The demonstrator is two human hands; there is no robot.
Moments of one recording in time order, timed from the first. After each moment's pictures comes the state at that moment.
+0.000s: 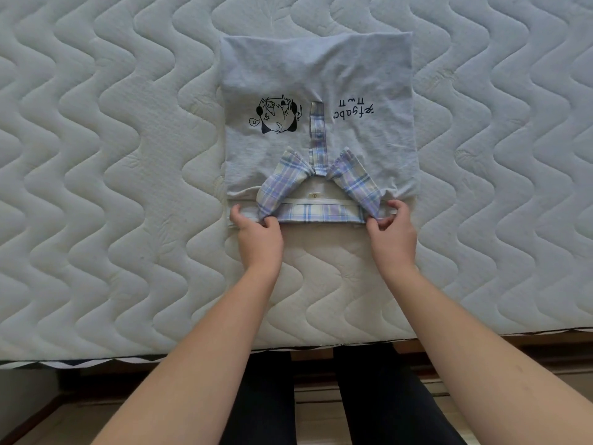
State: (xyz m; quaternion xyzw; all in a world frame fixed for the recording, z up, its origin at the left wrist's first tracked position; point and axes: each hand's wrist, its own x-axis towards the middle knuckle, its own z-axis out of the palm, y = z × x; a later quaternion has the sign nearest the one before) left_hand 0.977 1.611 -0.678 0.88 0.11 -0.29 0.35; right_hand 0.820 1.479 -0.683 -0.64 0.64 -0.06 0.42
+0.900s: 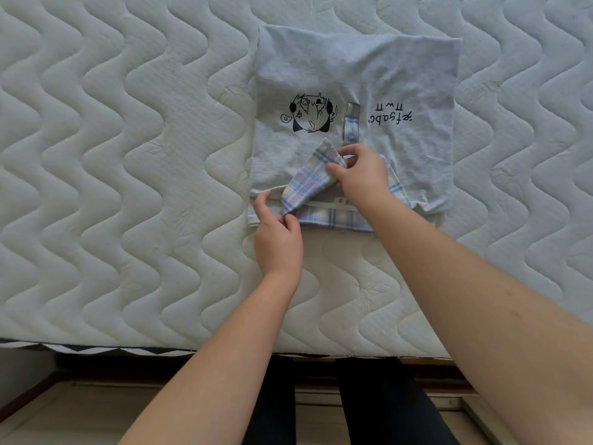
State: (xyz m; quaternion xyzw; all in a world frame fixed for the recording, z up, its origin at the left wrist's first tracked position) left_hand 0.980 1.617 -0.677 0.92 -0.01 -0.18 0.34; right_hand 0.969 1.448 -0.679 -0.68 0.52 0.04 0.52
